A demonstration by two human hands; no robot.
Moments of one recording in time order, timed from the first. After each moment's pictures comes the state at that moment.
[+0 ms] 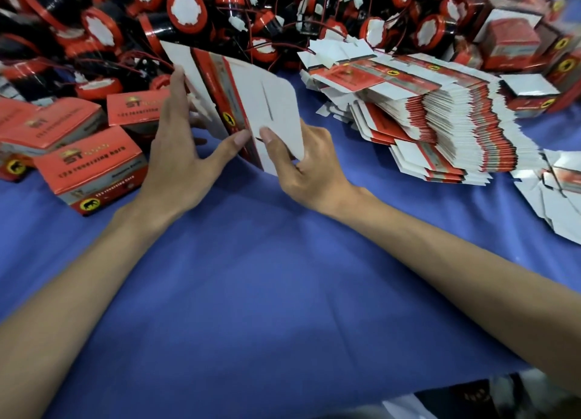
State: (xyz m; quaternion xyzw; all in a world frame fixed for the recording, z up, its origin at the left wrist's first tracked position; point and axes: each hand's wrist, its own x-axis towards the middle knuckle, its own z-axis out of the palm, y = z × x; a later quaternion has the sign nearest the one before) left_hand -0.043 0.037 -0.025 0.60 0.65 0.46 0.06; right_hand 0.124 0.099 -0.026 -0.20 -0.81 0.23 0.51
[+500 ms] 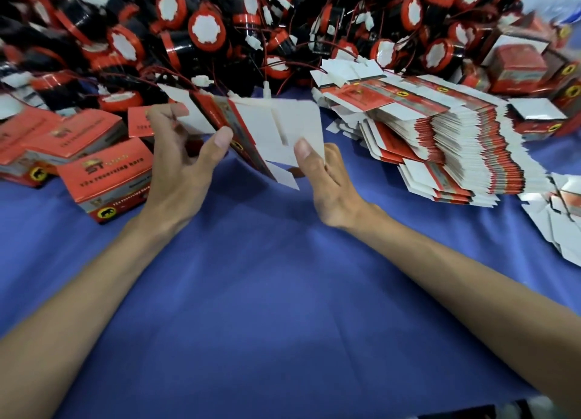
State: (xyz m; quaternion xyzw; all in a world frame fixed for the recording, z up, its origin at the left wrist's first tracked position) left_hand -0.041 0.029 -0.014 0.54 0.54 0.62 0.17; right_hand 0.133 0.092 -0.008 -0.21 -0.78 0.42 0.41
